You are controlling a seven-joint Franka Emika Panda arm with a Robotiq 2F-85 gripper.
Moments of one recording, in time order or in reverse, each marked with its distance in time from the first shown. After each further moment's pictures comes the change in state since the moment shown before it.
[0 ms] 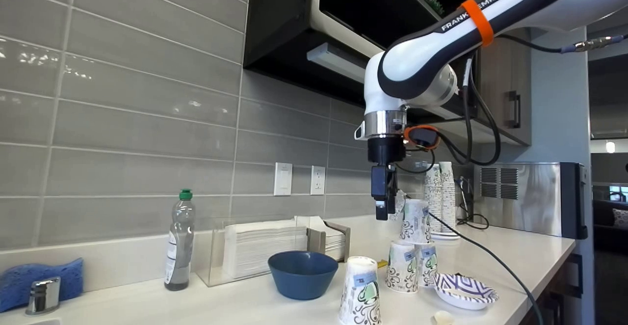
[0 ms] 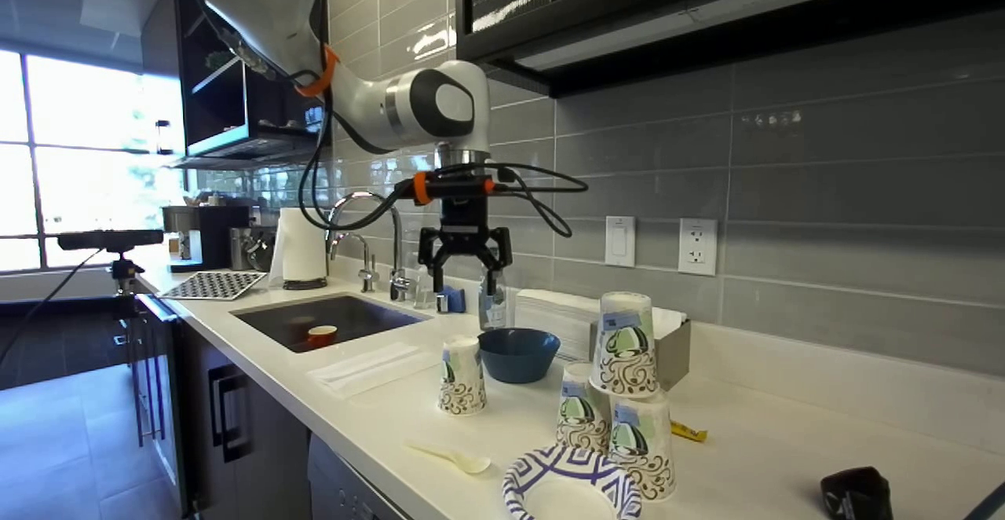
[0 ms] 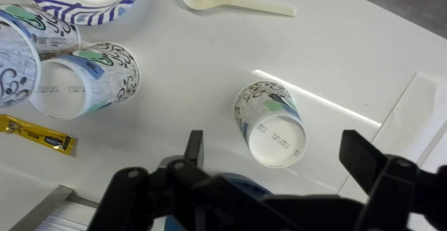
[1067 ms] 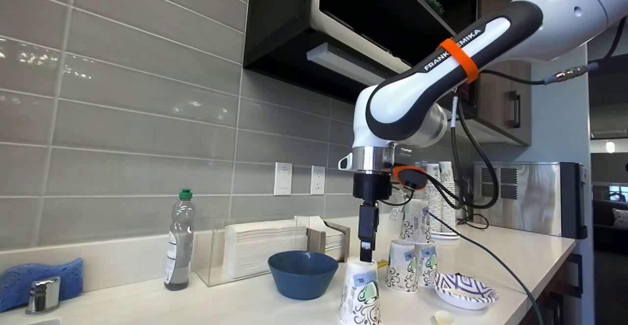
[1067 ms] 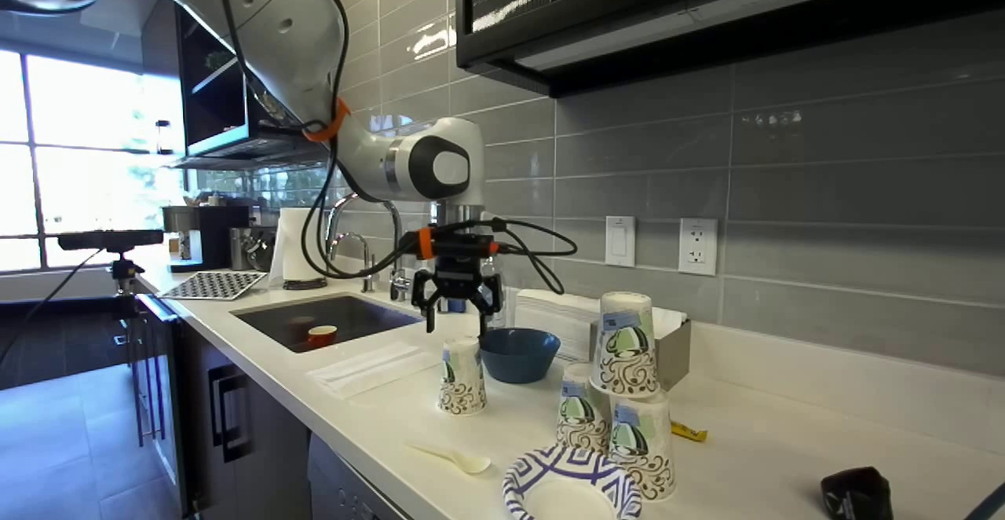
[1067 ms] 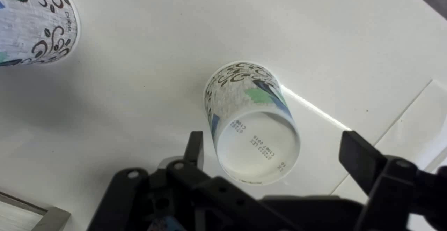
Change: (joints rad) arm 0.017 0.105 0.019 -0.081 0.063 0.218 -0.149
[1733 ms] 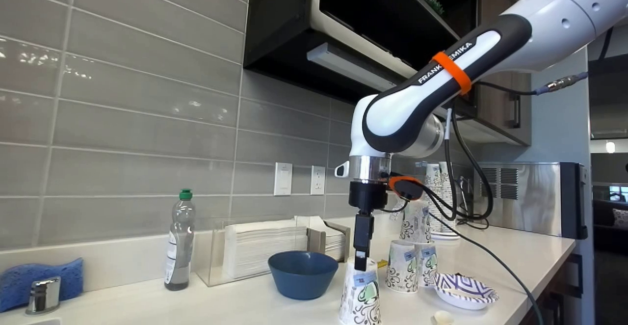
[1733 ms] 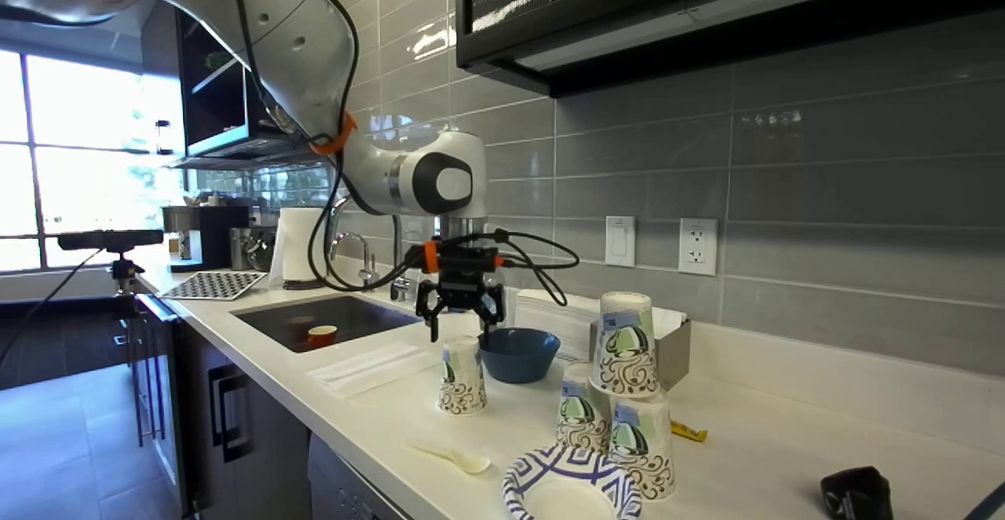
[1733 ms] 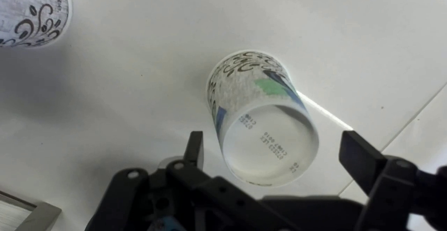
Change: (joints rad) arm -0.001 0.043 0.002 0.000 0.005 0.065 -0.028
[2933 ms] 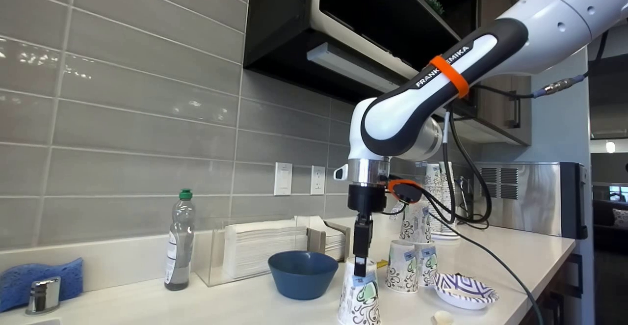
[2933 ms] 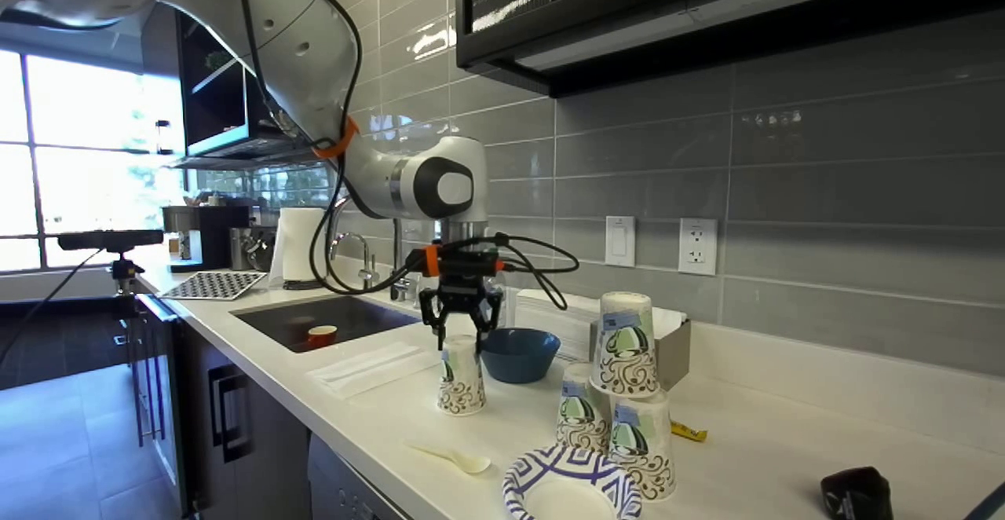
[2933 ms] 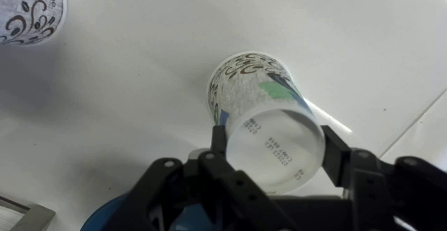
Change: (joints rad) arm -0.001 0.014 0.002 0.004 0.000 0.006 -0.007
